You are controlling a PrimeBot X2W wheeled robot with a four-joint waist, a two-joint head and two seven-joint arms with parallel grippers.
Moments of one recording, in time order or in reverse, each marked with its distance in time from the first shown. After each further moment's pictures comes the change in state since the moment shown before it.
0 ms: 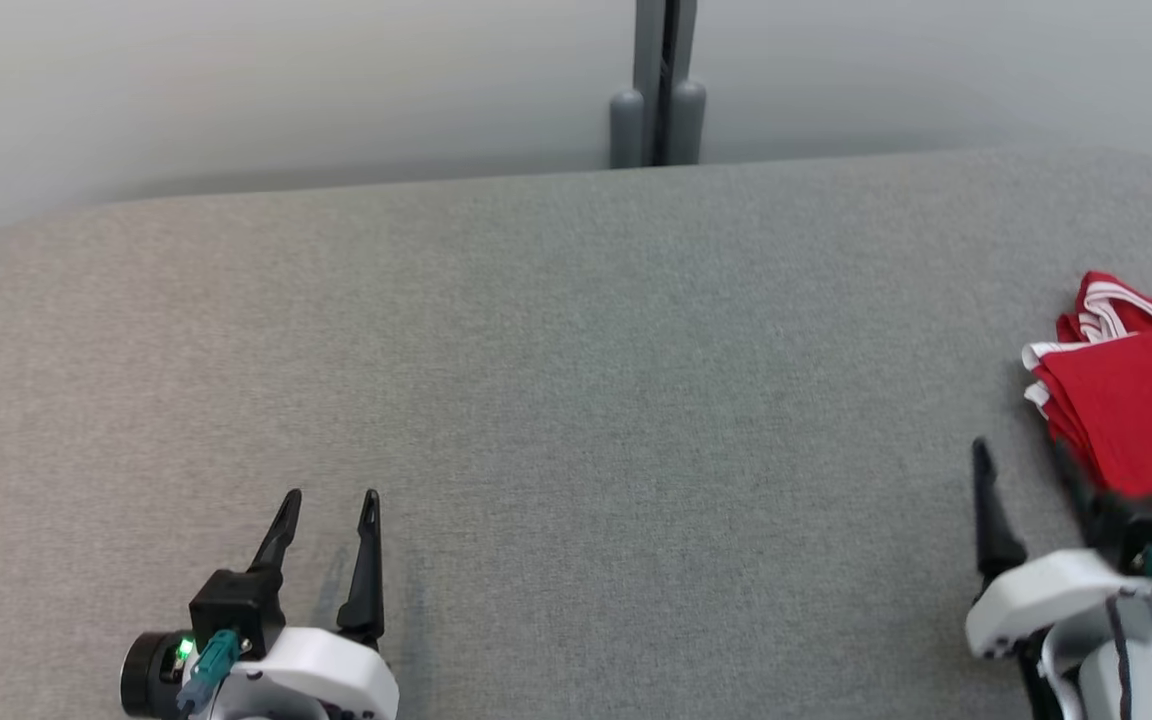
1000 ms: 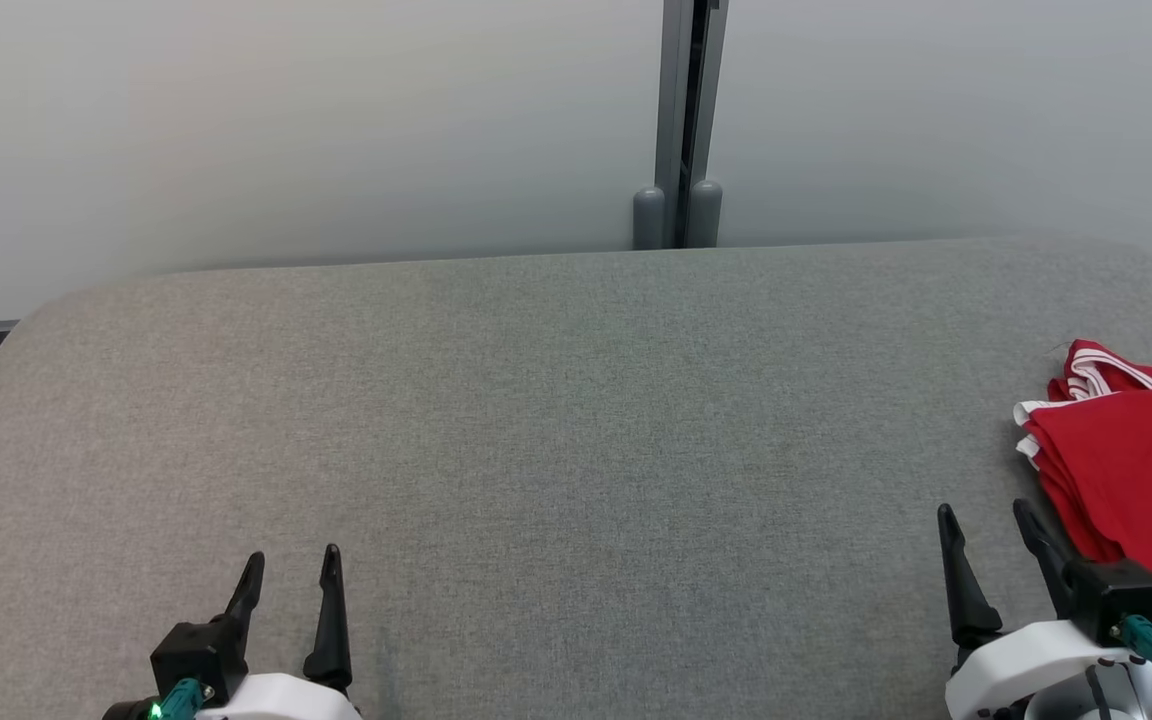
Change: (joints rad) left arm 0.072 0.000 0.062 0.030 -0.052 0.004 0.000; right arm 0.149 0.003 0.083 -0.094 0.061 0.000 0.000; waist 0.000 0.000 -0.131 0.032
